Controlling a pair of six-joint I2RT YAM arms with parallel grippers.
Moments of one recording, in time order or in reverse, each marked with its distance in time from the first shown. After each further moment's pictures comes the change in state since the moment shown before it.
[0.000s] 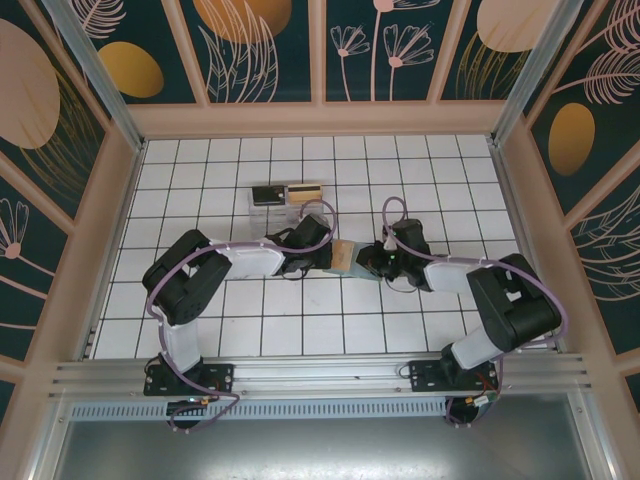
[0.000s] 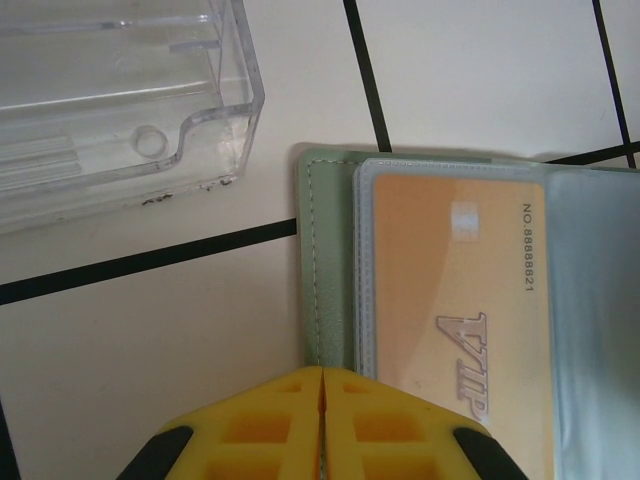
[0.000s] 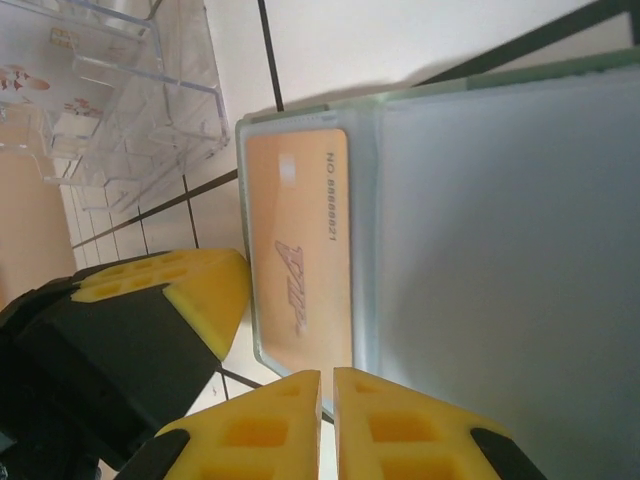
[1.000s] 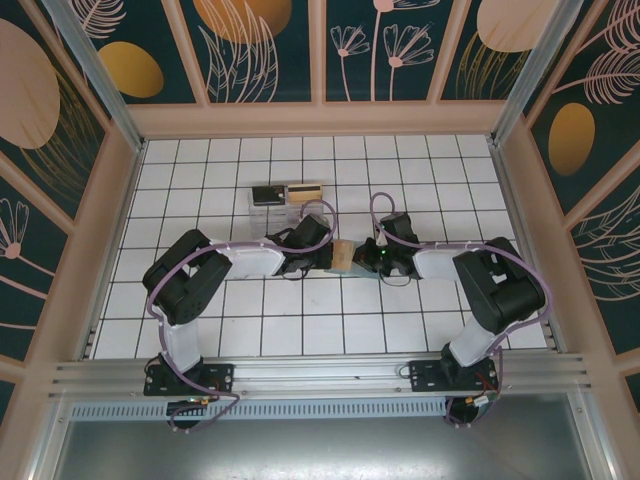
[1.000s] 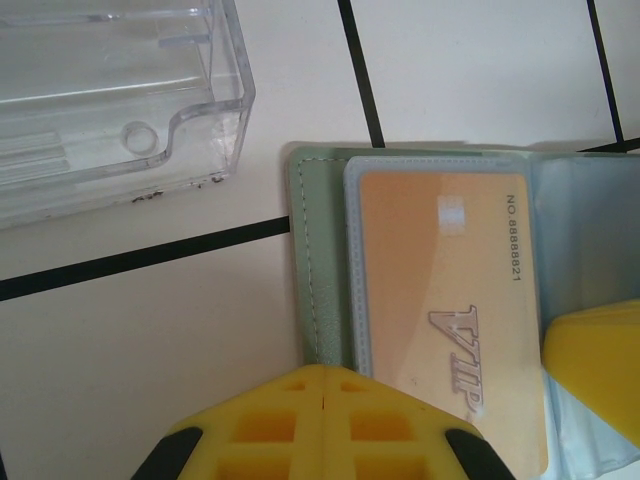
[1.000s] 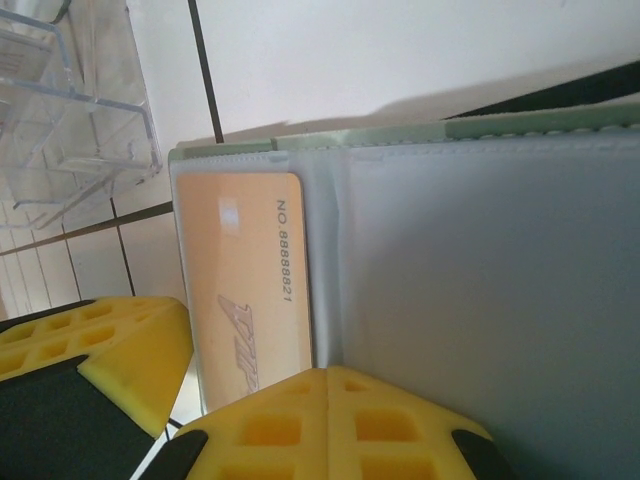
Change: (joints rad) left arm 0.000 0.002 0.000 0.003 0.010 -0.004; right arm 0.029 0.122 0.119 -0.113 0.076 -0.078
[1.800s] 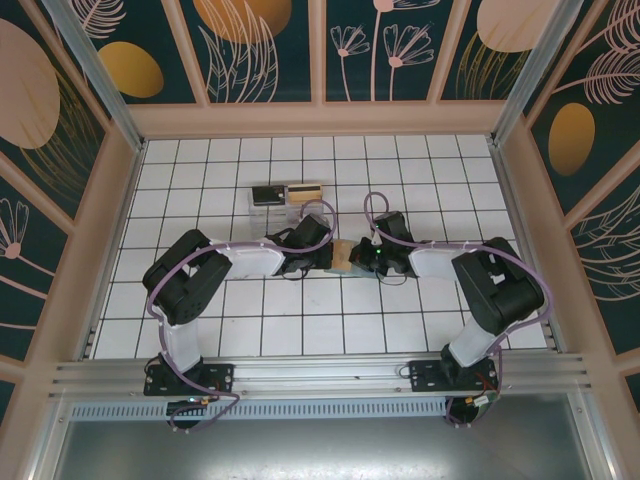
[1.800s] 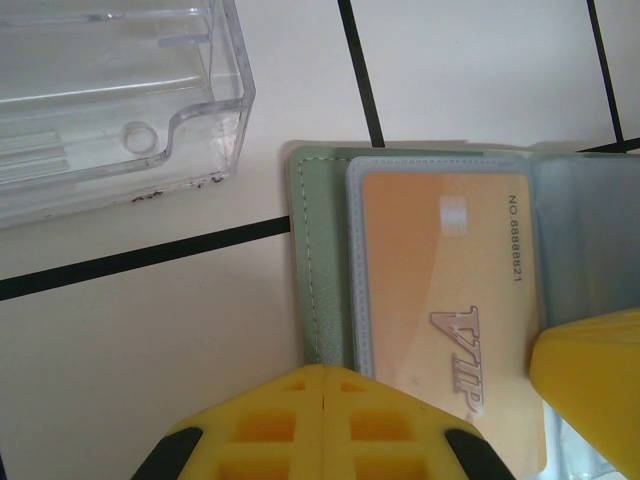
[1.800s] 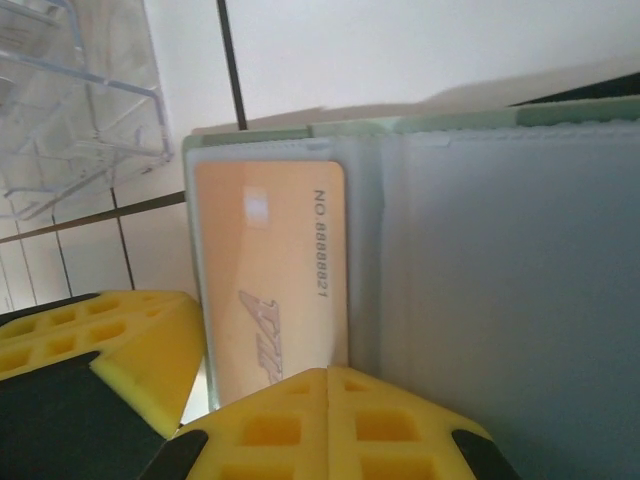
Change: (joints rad) left arm 0.000 0.000 0.000 0.000 0.000 0.000; right arm 0.038 0.002 0.035 -0.048 0.037 -0.009
